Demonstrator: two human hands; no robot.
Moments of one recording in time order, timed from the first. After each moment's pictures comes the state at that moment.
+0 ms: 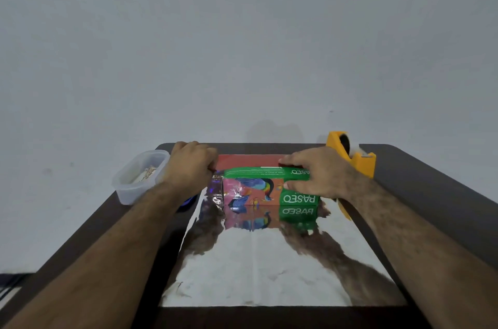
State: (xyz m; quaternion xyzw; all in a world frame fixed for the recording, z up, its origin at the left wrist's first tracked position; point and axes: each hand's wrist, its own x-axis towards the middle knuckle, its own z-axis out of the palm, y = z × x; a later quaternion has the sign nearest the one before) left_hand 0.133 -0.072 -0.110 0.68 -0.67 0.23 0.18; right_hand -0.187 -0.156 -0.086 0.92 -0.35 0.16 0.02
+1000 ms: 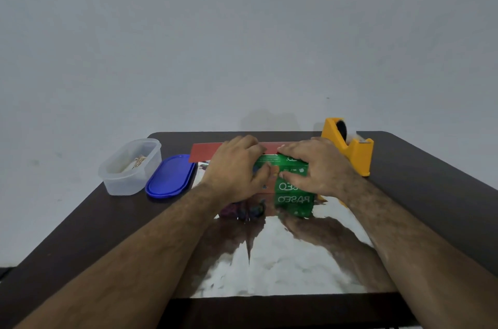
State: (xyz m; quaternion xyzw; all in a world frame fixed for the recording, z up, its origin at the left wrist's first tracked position) left_hand 0.039 -0.084 -0.130 0.58 -0.75 0.18 0.26; right_hand -0.186 -0.158 -0.118 0.90 -0.35 0.24 0.09
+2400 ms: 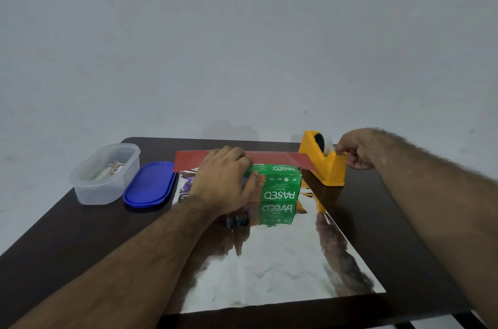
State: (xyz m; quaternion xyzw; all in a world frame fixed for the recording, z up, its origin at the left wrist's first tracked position) left_hand 0.038 -0.087 -0.141 0.57 -0.74 0.22 0.29; right_hand -0.261 -0.236 -0.047 0.44 -0.77 0.32 -0.34
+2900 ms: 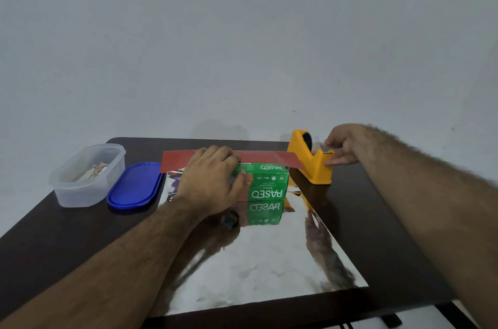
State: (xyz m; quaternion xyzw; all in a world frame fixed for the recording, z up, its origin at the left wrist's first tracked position) left_hand 0.037 -0.087 -0.142 0.57 -0.73 0.24 0.27; right_hand -0.263 -0.228 -0.038 0.40 -0.68 0.39 -0.48
